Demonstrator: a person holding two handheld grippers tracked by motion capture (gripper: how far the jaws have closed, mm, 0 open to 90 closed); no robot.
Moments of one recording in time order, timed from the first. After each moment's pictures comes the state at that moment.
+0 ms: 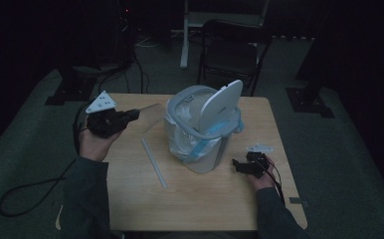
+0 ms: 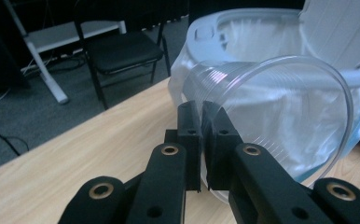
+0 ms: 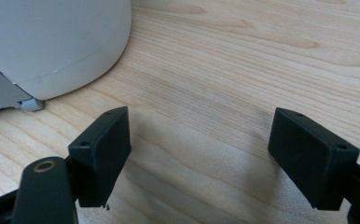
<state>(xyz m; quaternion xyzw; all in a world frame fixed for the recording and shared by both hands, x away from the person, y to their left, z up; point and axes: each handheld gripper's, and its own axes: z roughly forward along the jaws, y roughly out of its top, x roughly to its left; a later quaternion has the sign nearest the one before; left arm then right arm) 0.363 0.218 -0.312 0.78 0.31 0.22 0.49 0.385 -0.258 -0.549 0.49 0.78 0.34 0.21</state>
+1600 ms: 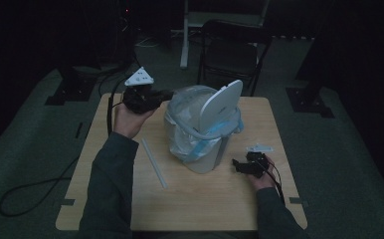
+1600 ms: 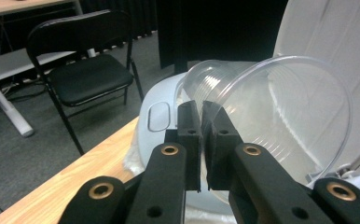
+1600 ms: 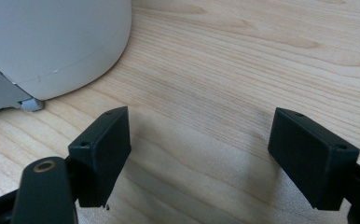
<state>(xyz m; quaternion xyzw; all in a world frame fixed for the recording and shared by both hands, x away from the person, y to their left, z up) 0.415 0.138 -0.284 0.80 0.26 0.19 0.51 0.385 -0.258 -0.549 0.49 0.78 0.34 0.21</state>
